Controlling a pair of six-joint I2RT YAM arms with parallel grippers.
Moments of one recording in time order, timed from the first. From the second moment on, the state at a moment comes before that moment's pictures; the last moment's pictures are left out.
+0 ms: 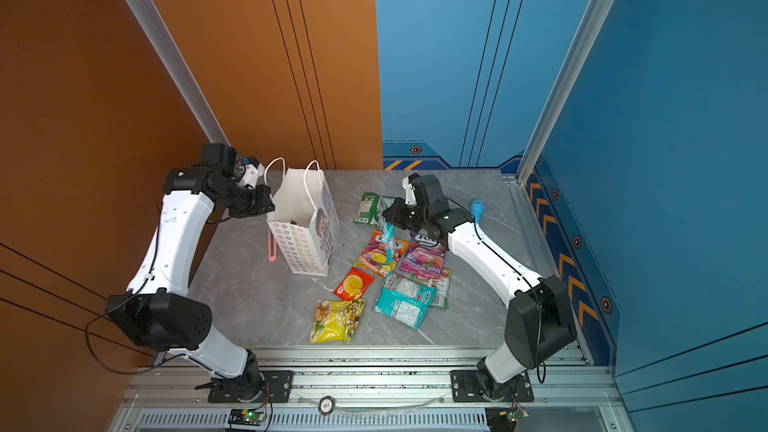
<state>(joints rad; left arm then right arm) 0.04 1.61 1.82 -1.27 0.29 -0.10 0.48 1.57 1.34 -0.34 -0.38 0.78</state>
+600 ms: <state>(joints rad) 0.03 1.63 1.83 -1.27 0.30 -0.10 0.53 1.81 1.78 -0.38 -0.31 0.77</state>
